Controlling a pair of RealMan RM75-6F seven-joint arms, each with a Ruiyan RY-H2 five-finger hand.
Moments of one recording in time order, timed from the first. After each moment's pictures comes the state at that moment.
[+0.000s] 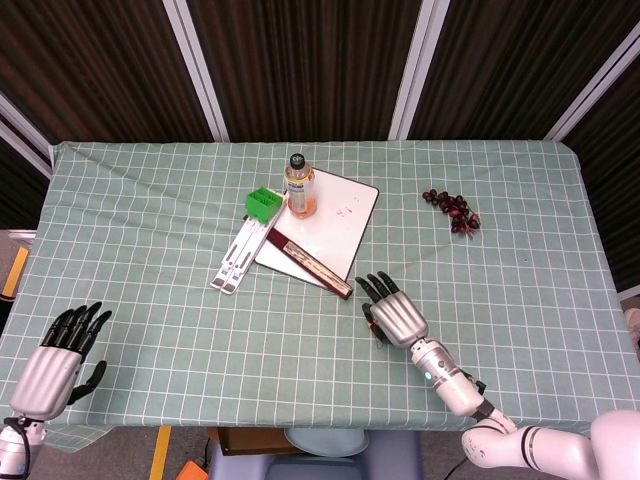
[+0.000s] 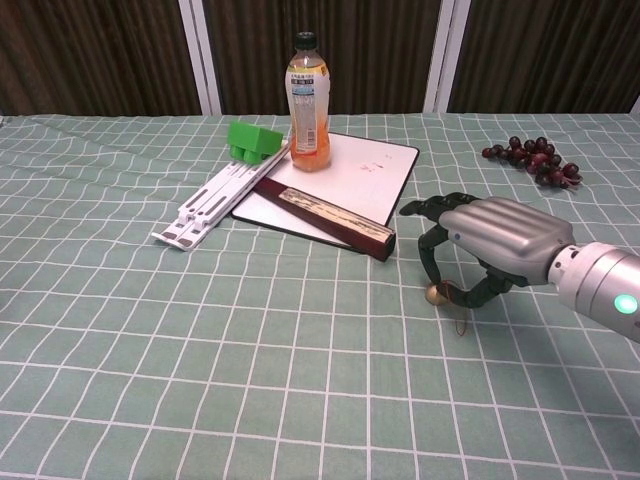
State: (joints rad) left arm -0.12 -1.20 0.04 -1.48 1.69 1.53 0.07; right arm 0.60 -1.66 0.09 -1.33 -1.39 0.99 -0.35
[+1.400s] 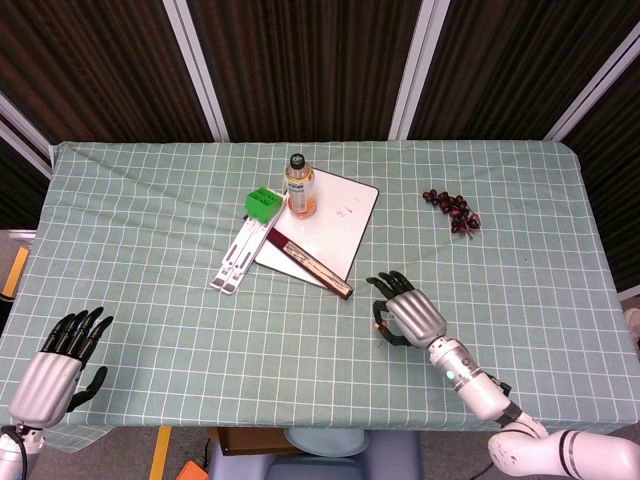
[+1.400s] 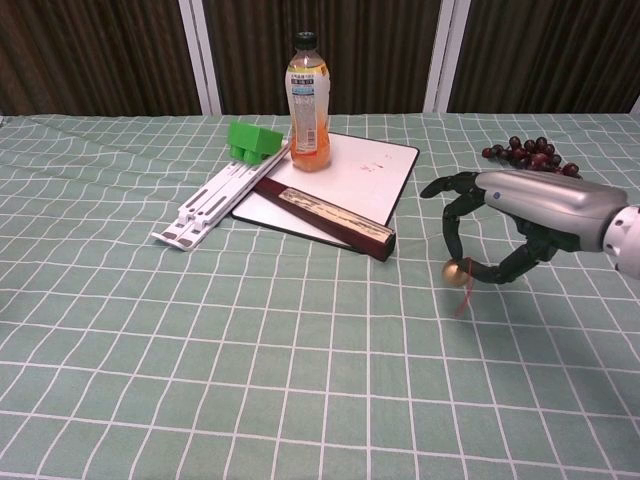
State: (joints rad) left arm -0.10 -1.18 0.06 -1.50 1.73 1.56 0.08; right arm 0.59 -1.45 0.09 -1.58 -1.34 0.97 -0.19
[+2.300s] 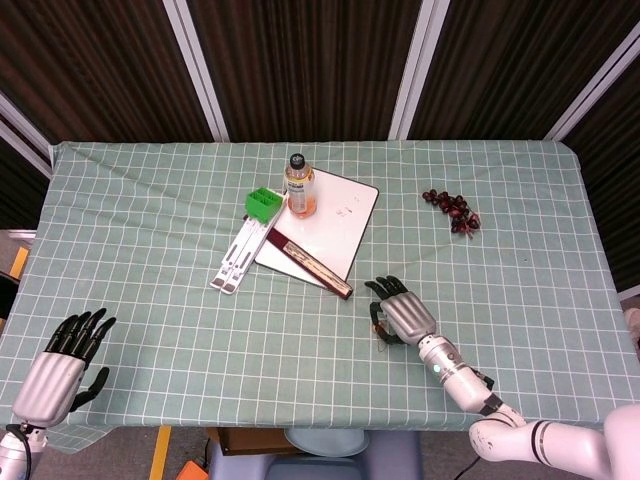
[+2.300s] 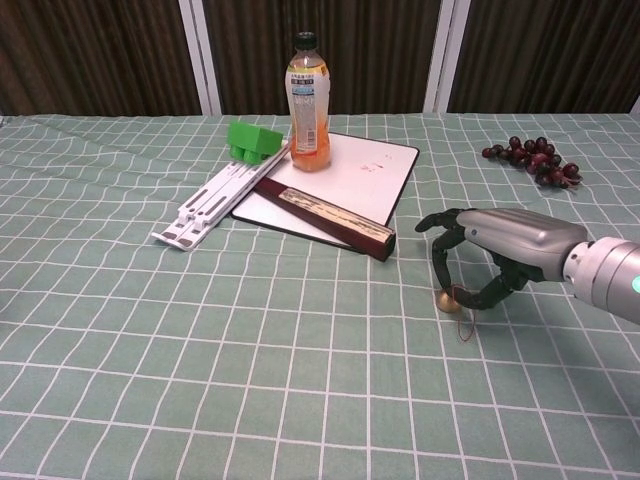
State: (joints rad) left arm -0.11 -1.19 0.06 -1.50 1.71 1.53 0.09; right arm 0.62 -1.58 0.08 -1.39 -1.28 0.89 -0.18
